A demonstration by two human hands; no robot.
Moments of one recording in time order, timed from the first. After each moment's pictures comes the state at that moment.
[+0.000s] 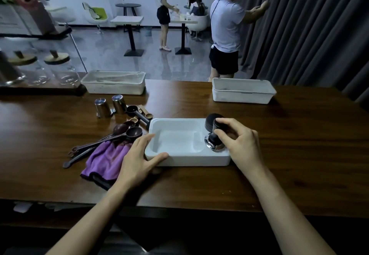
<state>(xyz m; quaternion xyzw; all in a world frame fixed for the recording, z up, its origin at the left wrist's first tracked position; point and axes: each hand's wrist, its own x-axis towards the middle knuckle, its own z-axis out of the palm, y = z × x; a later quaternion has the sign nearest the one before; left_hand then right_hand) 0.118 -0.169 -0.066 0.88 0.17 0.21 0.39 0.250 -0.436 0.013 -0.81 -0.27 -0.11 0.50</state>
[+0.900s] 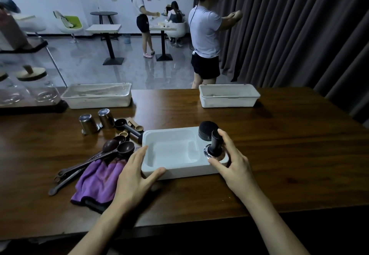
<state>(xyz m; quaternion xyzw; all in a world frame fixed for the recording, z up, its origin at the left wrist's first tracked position) 0.120 -0.167 -0.066 0.88 0.15 0.19 0.41 0.224 -0.443 -0.022 -0.86 -0.24 -0.03 0.45</state>
